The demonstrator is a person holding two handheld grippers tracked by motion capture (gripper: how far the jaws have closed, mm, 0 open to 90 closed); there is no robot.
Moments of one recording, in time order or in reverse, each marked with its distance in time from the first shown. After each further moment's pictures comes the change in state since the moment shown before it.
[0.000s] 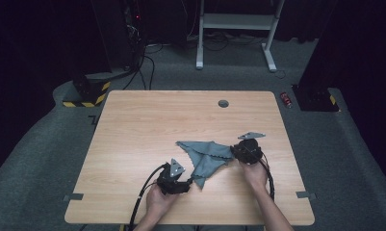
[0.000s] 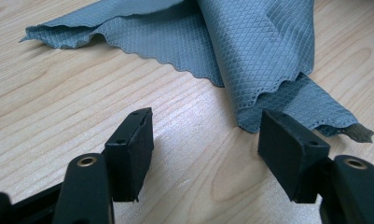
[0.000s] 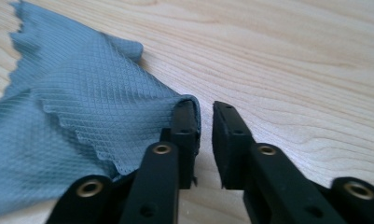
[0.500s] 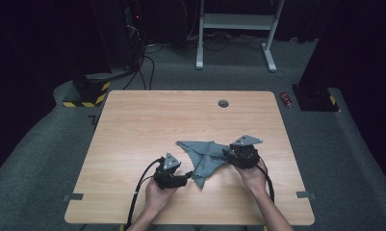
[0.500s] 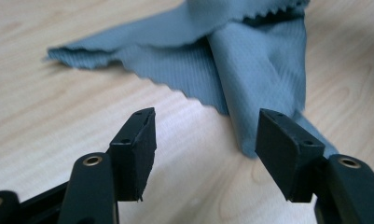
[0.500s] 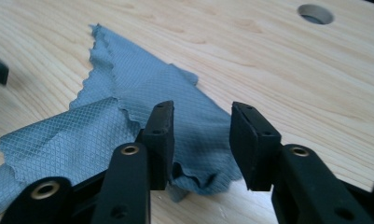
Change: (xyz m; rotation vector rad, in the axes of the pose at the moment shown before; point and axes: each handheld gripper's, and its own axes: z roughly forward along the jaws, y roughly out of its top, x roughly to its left) left arm 0.019 0.017 -0.009 -0.055 -0.057 -0.093; right arm 0.031 0.003 -0.021 -0.096 0.047 -0.164
